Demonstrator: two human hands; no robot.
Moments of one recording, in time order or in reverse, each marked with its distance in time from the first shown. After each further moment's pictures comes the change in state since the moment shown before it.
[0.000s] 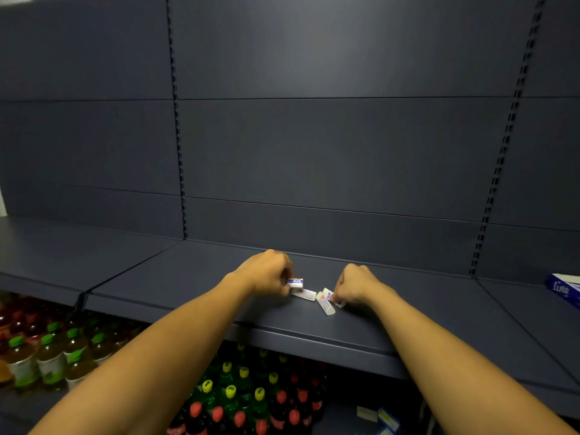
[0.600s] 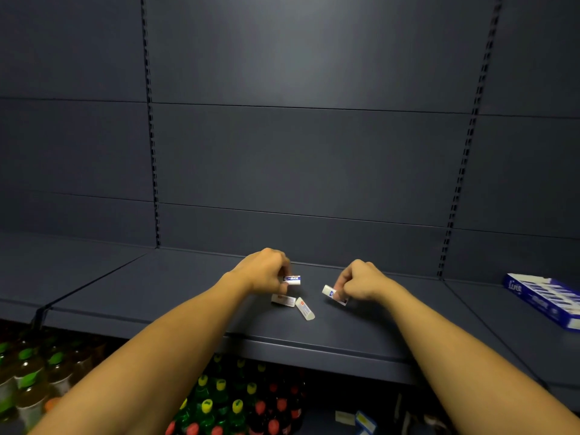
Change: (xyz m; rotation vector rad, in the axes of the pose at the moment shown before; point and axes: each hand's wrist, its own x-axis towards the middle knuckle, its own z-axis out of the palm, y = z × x) left_hand 0.024 0.023 -0.007 -0.023 0.046 0.079; right_hand -0.026 0.030 -0.045 0.080 0.052 -0.032
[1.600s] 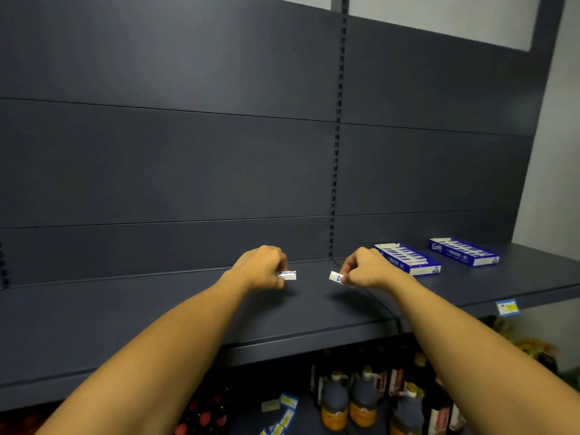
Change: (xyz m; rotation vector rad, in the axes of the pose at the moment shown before) left_hand 0.064 0.153 0.012 -0.028 0.020 0.355; right_hand -0.125 0.109 -0.096 -0.055 0.263 0.275
